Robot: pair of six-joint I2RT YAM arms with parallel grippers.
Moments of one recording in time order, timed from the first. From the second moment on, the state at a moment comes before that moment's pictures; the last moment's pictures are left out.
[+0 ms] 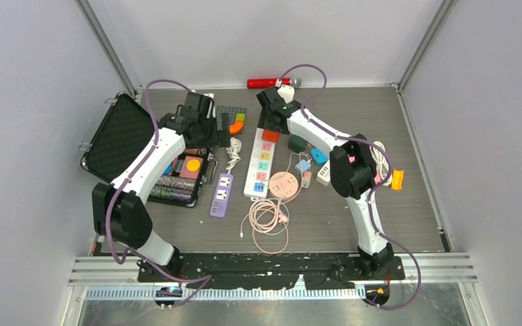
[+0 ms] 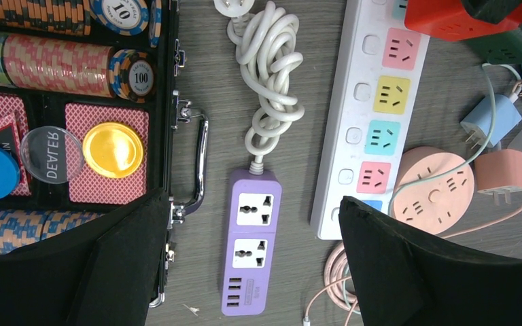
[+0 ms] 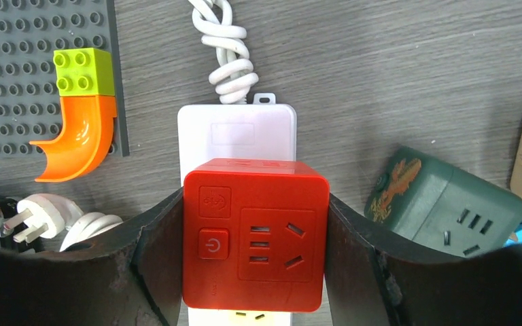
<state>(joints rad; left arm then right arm) -0.34 1.56 1.40 -0.77 -0.03 -0.34 0.60 2.25 1.99 -0.65 0.37 0.70</state>
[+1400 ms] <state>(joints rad) -0.34 1.54 1.29 -0.71 -0.02 -0.35 0.66 2.12 1.66 -0.27 0.55 0.65</state>
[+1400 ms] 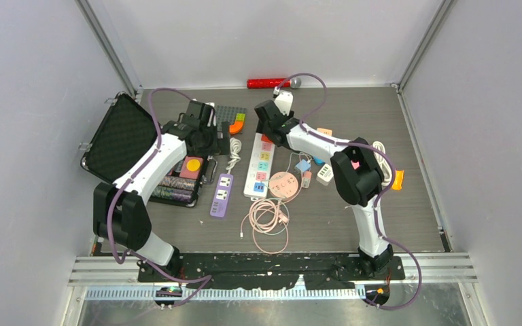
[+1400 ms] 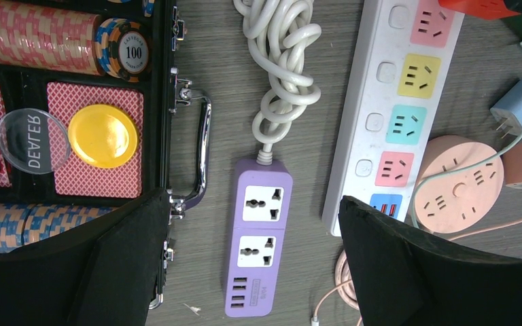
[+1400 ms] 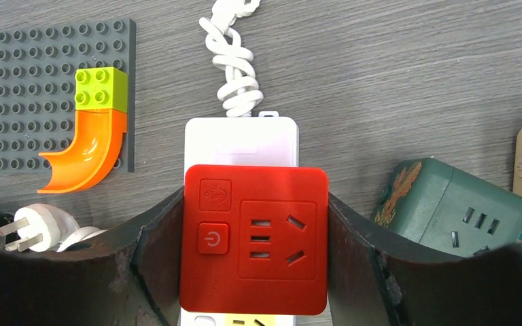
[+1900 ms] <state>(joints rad) -0.34 1.54 1.29 -0.71 -0.02 -0.35 0.66 2.10 1.59 -0.15 0.57 0.60</state>
